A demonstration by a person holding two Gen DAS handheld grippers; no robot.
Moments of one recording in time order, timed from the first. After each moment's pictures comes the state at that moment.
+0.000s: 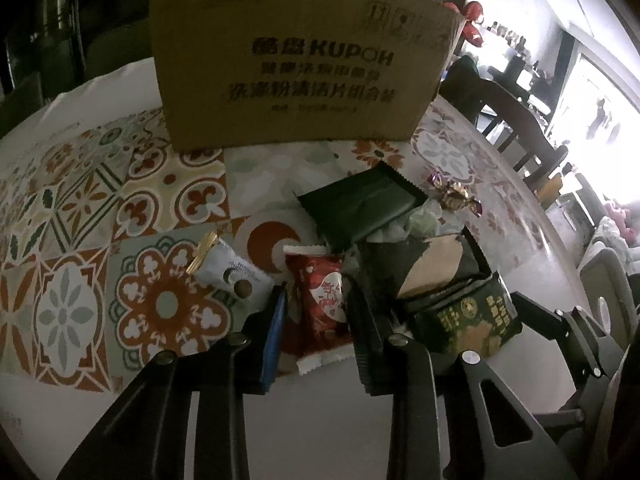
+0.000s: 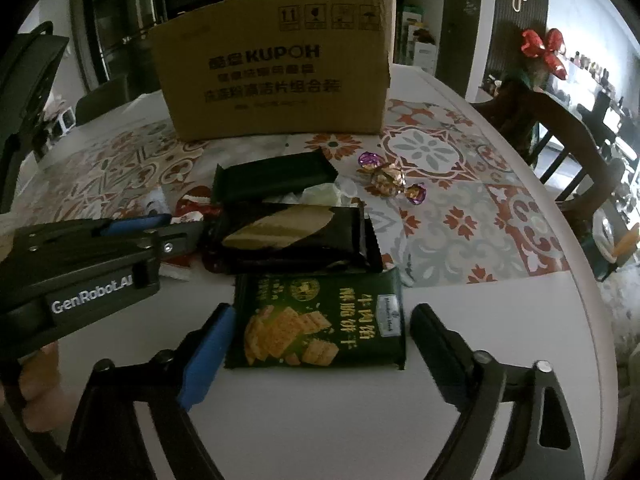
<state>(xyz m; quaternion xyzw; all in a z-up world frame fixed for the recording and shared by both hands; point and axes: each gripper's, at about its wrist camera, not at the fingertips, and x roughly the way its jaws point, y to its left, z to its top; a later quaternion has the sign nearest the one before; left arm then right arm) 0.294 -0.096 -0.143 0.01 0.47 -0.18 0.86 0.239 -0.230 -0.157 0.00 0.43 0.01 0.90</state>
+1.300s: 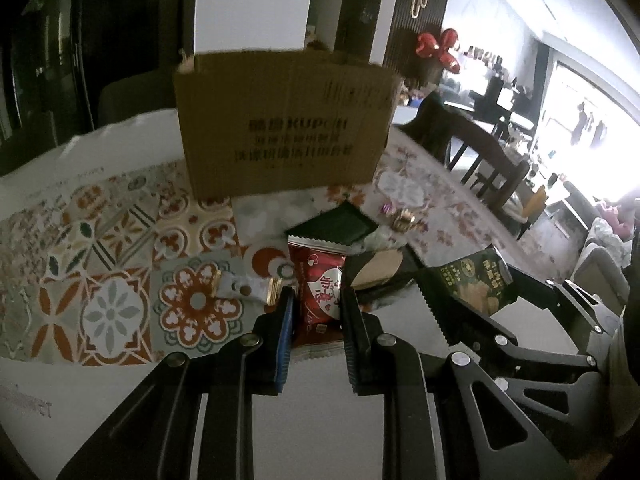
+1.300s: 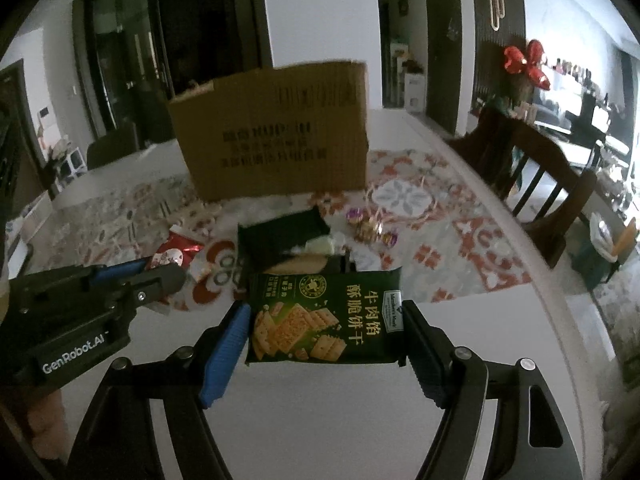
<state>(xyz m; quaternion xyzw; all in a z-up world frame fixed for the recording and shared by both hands) 0.234 -0.088 -0.084 0.02 0.39 -0.20 0.90 0.202 -0.240 -0.107 0.03 0.35 0.00 0.94</state>
